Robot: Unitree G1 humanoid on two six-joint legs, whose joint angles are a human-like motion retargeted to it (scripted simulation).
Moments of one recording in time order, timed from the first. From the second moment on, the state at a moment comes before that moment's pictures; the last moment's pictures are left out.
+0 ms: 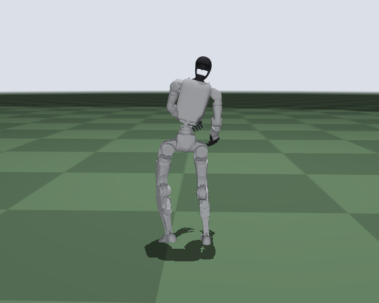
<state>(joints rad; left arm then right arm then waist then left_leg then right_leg) -0.68 0.14 -0.70 0.63 0.36 -0.07 0.28 -0.26 -0.29 0.22 0.58 1.18 -0.13 0.00 -0.30 0.18 0.23 -0.14 0.10 0.32 0.66 -0.23 -0.11 -0.13 -0.18 -0.09 0.24 -0.10 0.15</state>
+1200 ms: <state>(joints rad) -0.11 0.33 -0.34 0.97 -0.13 -0.05 0.16 -0.17 -0.35 0.00 0.77 1.03 -0.17 -0.31 -0.08 0.07 0.35 -0.08 0.01 0.17 0.56 -0.18 -0.18 -0.14 -0.17 -0.10 0.16 0.00 0.14</state>
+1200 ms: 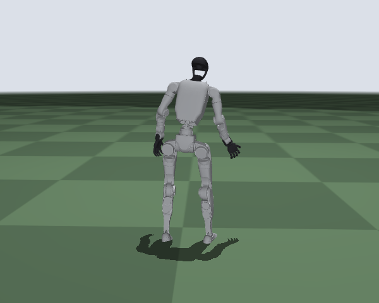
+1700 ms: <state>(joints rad) -0.05 0.44 -0.23 1.07 -0.18 -0.02 0.15 -0.20 -1.01 -0.49 0.33 0.13 -0.05 -0.71 0.06 -0.09 0.22 -0.17 0.16 0.25 0.21 -0.05 -0.16 0.07 -0.20 0.04 0.27 -0.19 0.19</state>
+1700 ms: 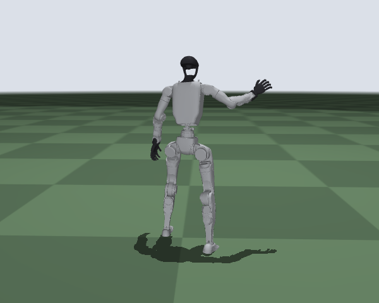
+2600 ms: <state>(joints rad) 0.21 0.26 -0.19 1.04 -0.11 -0.02 0.13 -0.16 -0.53 -0.04 0.70 0.25 0.03 -0.56 0.06 0.02 0.29 -0.28 0.02 0.16 0.94 -0.22 -0.16 -0.01 -0.19 0.07 0.21 -0.10 0.17</state>
